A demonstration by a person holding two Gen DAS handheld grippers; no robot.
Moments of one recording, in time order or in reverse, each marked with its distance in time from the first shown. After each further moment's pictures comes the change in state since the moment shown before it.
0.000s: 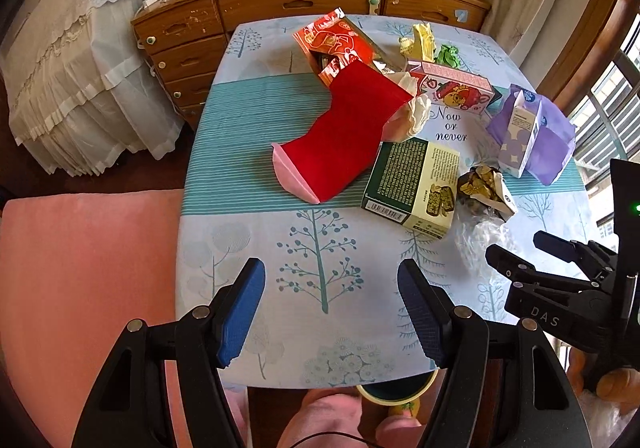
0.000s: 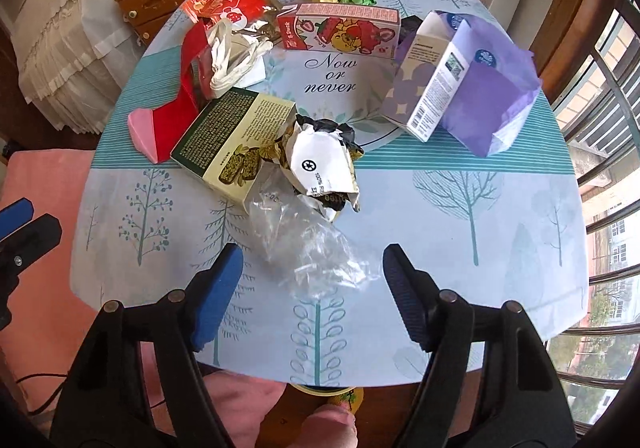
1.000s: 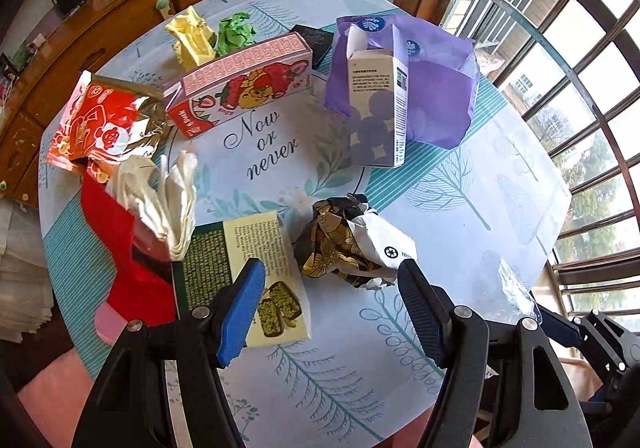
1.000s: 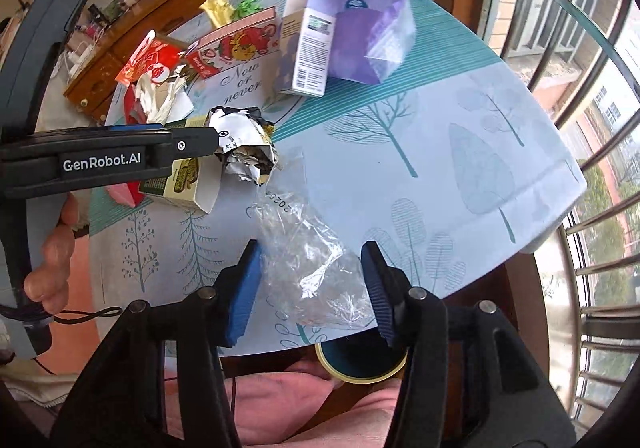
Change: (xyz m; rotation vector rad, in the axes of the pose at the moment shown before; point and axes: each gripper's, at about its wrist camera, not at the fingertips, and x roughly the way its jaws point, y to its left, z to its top) left arm 0.094 -0.170 0.077 0.522 0.151 -0.259; right arm -0.036 -0.061 -0.067 0.420 -0.057 0.001
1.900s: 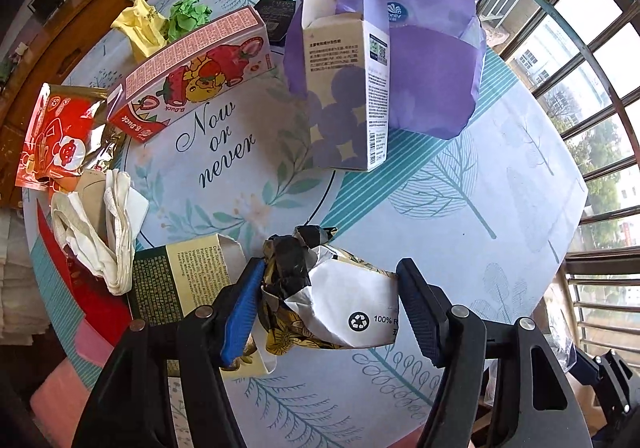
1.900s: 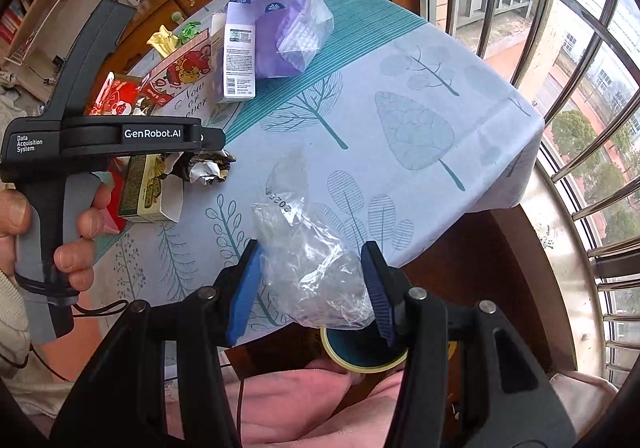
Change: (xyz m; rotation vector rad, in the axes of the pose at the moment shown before) left arm 0.044 -0.031 0.018 0.018 0.104 0.024; right arm -0.017 -0.040 -0.021 0.180 -0.023 -0.020
